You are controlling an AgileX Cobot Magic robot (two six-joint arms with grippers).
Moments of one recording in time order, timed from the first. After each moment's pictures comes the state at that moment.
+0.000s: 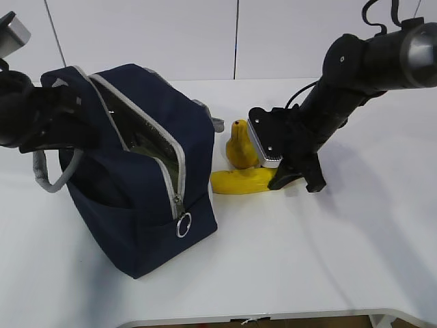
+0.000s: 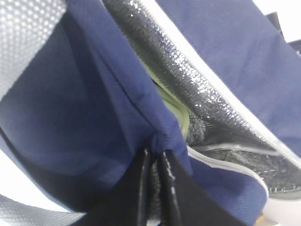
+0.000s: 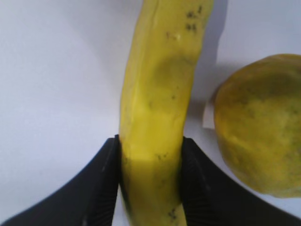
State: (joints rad) left arm -0.27 1.40 -0.90 -0.79 0.57 0.37; right arm 0.27 2.10 -1.51 0.39 0.80 -1.87
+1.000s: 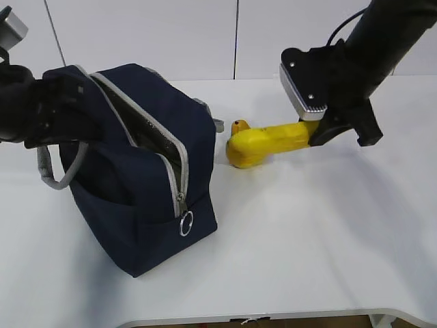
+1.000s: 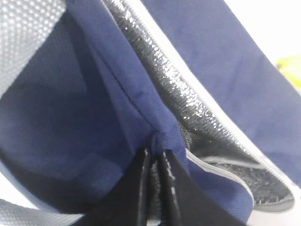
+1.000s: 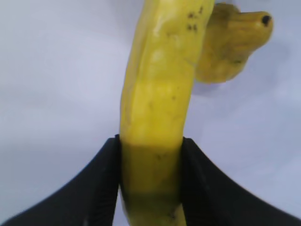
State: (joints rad) left arm -0.27 1.40 -0.90 -0.86 0.55 0.37; right arm 0.27 1.83 -1.51 0.14 0.98 -1.69
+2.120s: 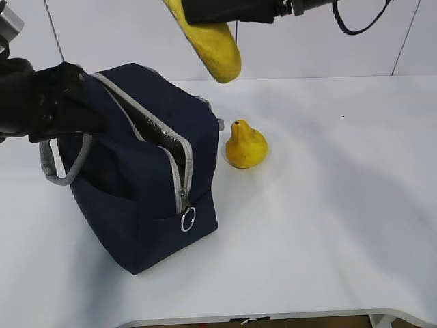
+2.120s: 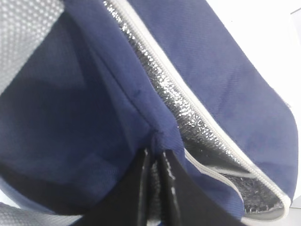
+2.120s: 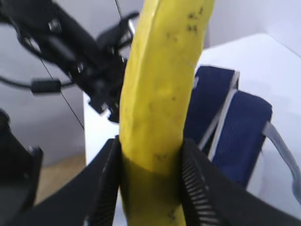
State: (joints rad) left arm -0.27 1.40 -0.90 -0.94 0.53 0.37; right arm 0.27 1.67 -1.51 1.26 1.11 -1.38
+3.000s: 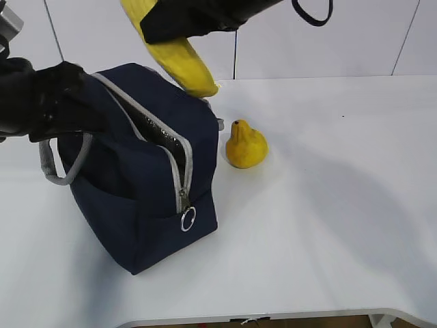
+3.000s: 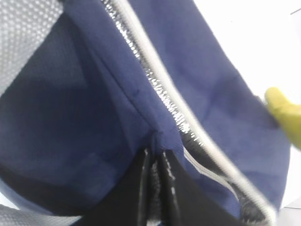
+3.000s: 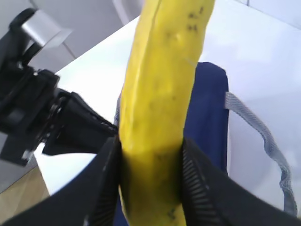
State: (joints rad) left arm -0.27 1.40 -0.90 -0.94 0.52 0.37; right arm 0.49 1.74 -1.65 0.79 0.79 -0.72
